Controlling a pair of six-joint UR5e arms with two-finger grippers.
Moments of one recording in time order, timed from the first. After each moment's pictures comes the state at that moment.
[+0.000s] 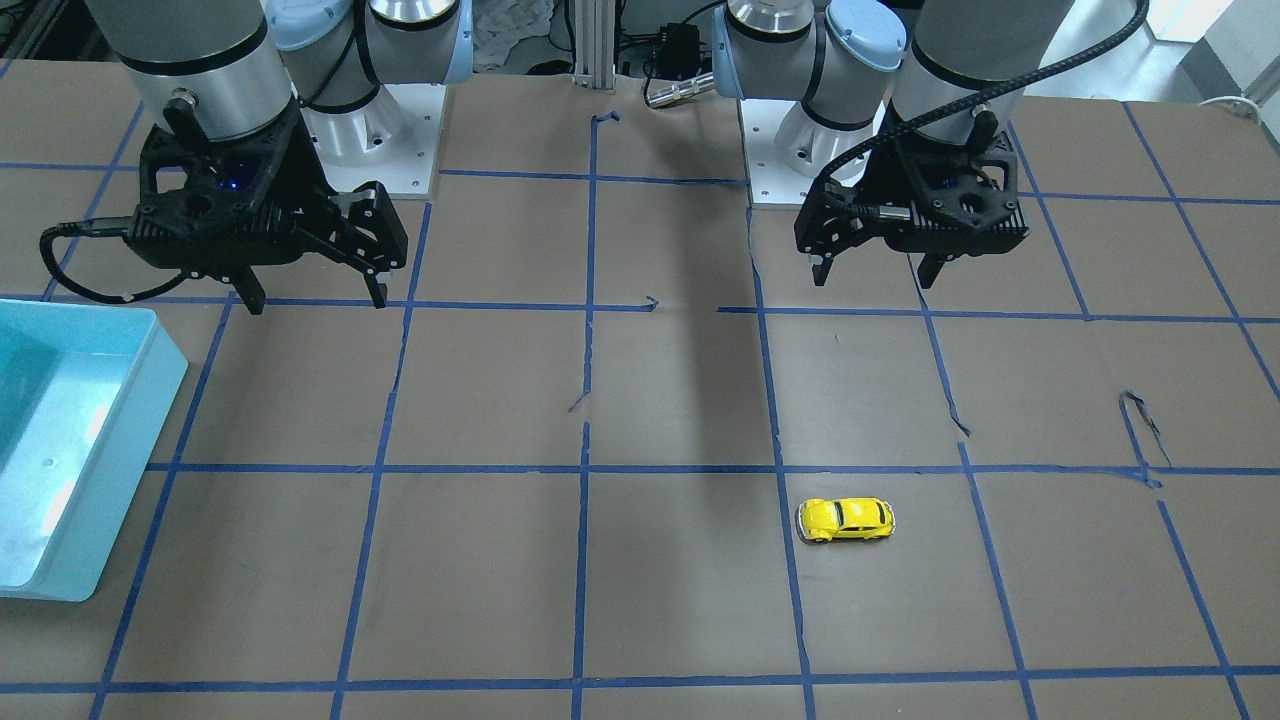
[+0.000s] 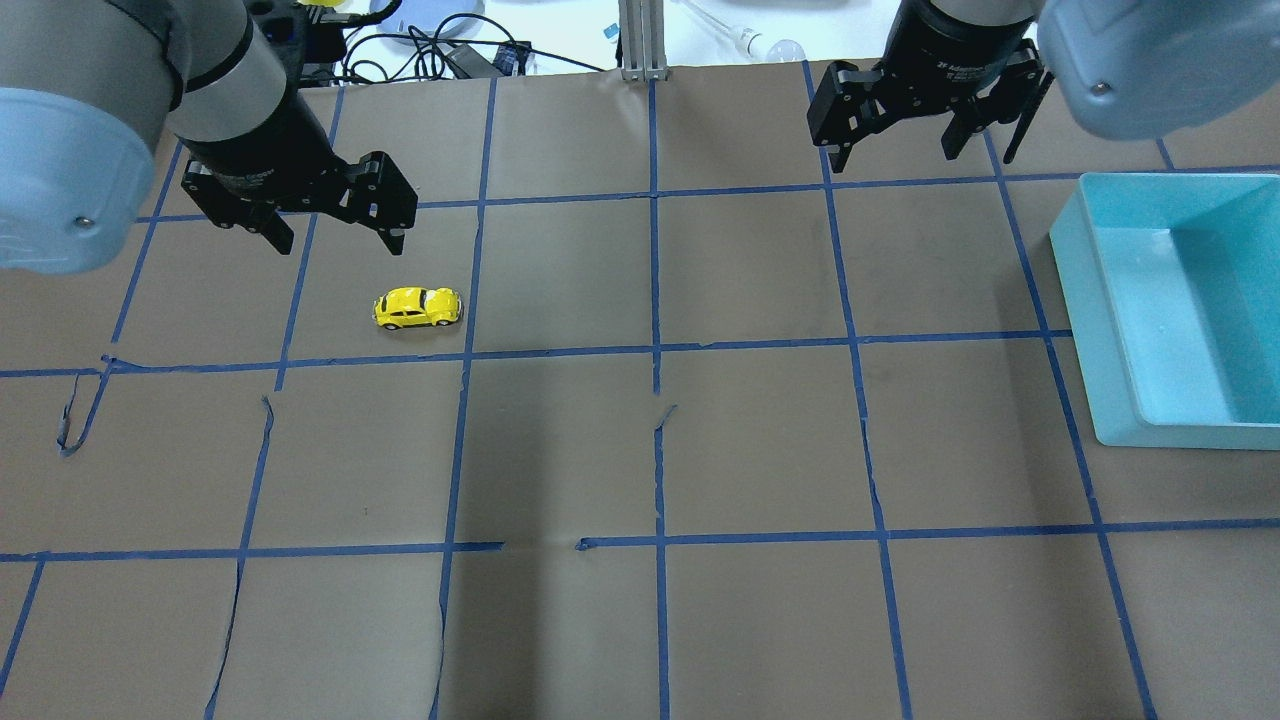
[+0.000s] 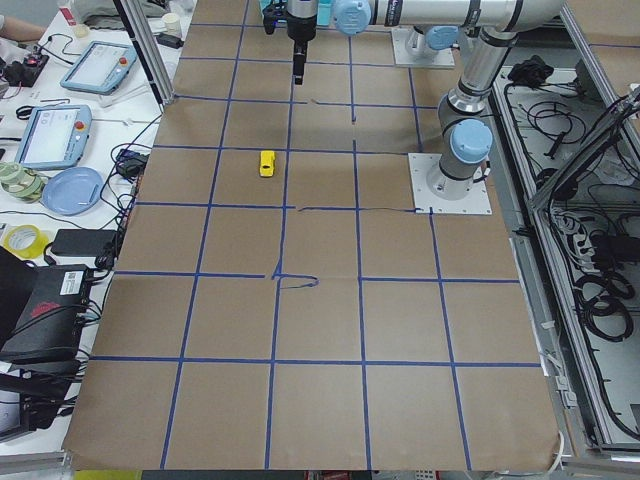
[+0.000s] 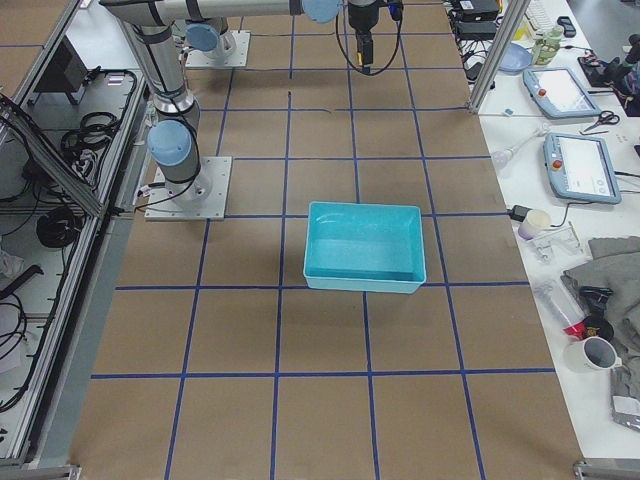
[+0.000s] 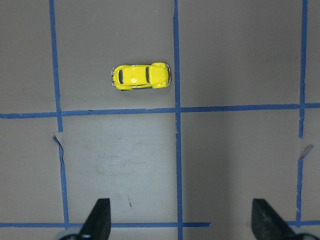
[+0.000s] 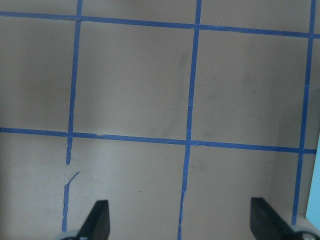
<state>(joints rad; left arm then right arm) -1.58 -1.56 -1.61 -1.48 1.61 0.02 1.64 -1.49 1.47 -1.68 -1.57 -0.01</state>
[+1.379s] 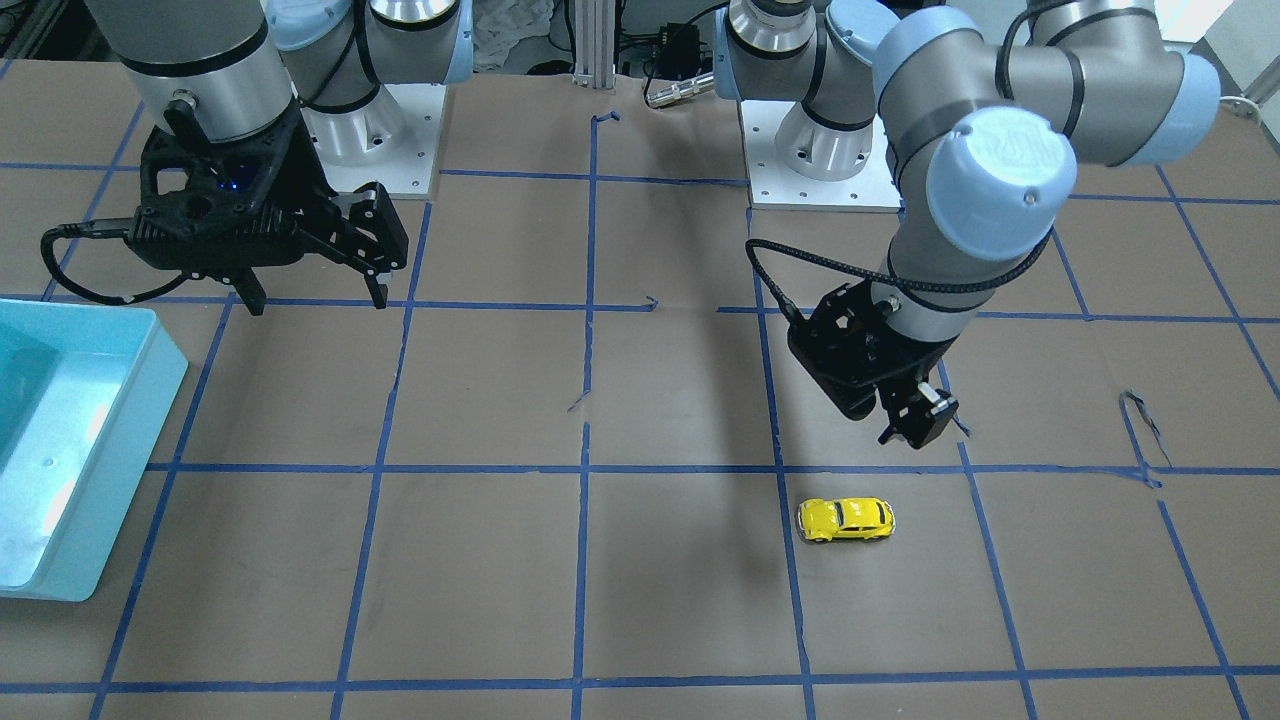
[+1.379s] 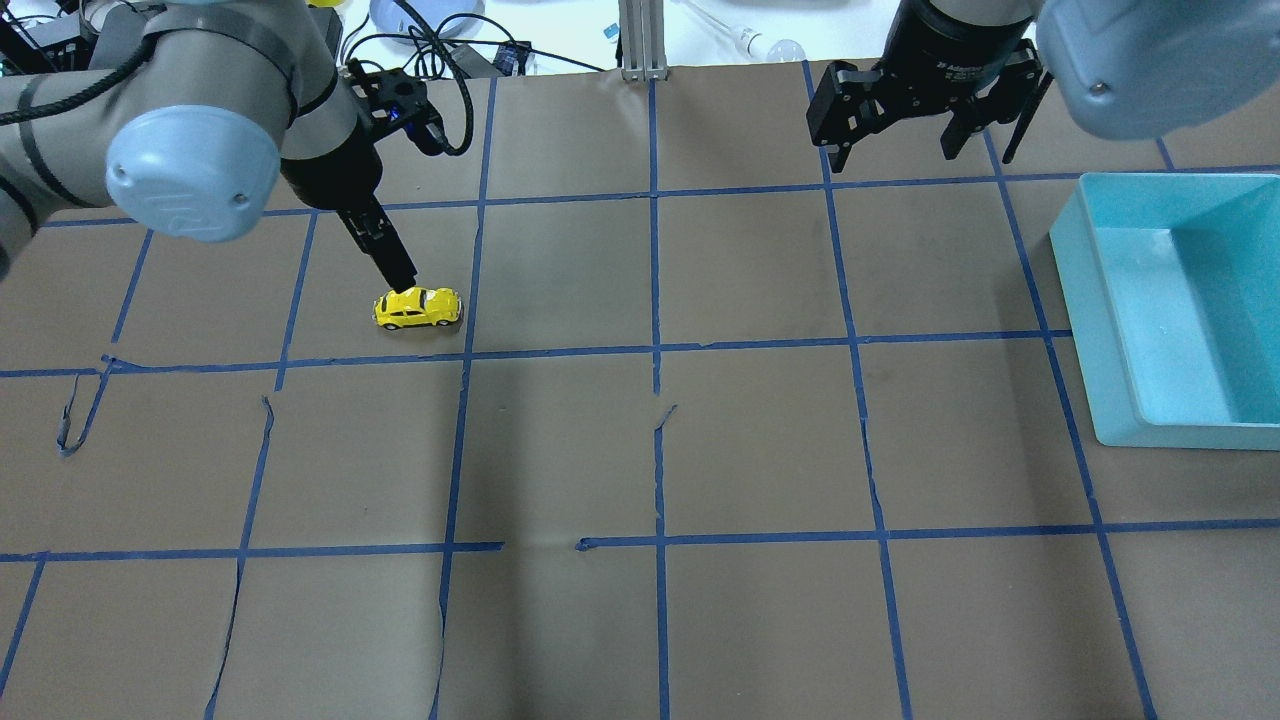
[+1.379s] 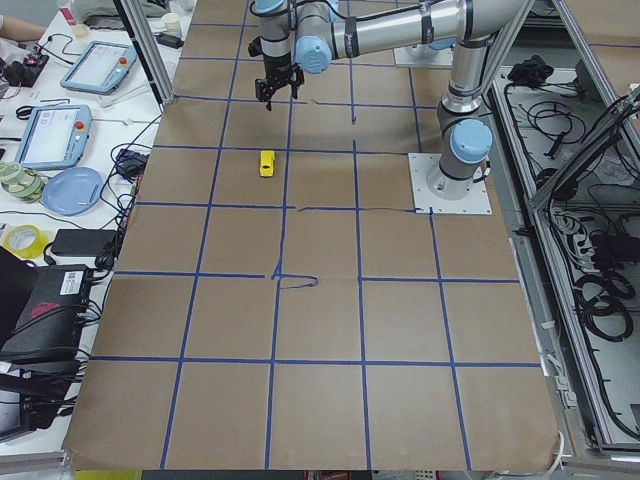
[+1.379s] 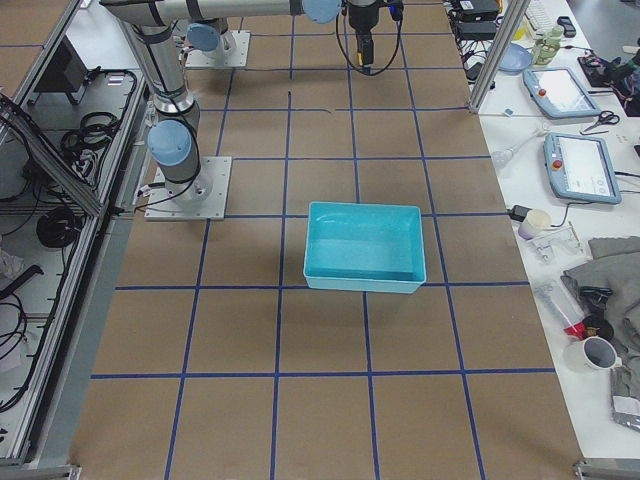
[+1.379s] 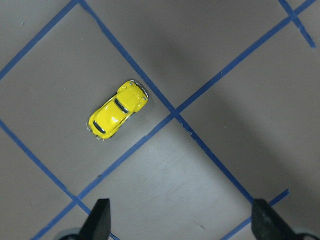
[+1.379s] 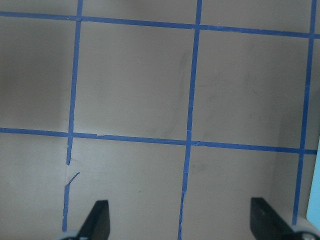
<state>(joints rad) -1.56 -1.81 -1.62 -1.31 1.63 1.13 1.64 -1.49 1.47 -1.68 -1.57 -0.01</state>
